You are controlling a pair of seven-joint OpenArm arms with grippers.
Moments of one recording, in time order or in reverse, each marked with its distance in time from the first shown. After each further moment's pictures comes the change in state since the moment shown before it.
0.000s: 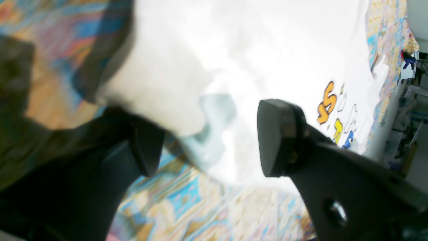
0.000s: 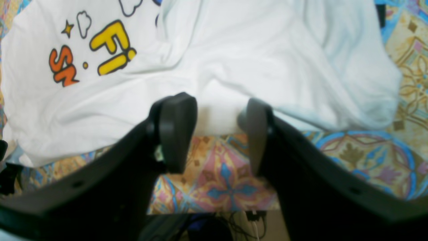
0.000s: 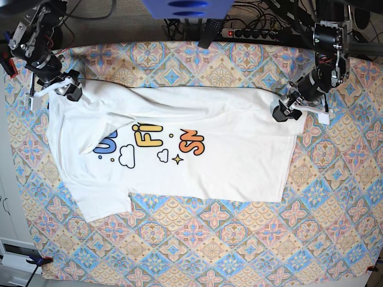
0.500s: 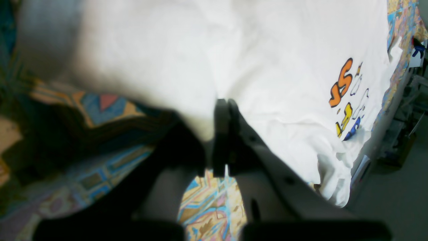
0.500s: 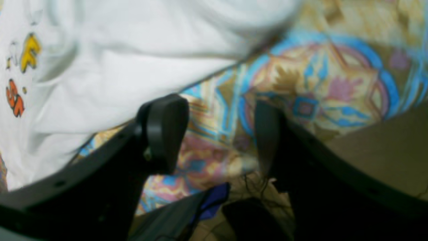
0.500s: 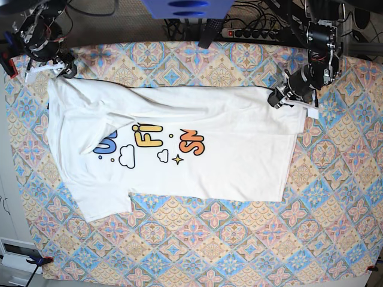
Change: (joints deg) left arm 0.3 0.7 0.8 -0.5 0.4 0.3 3.5; right arm 2.2 -2.0 9.2 -17.1 -0.5 -0.1 0.0
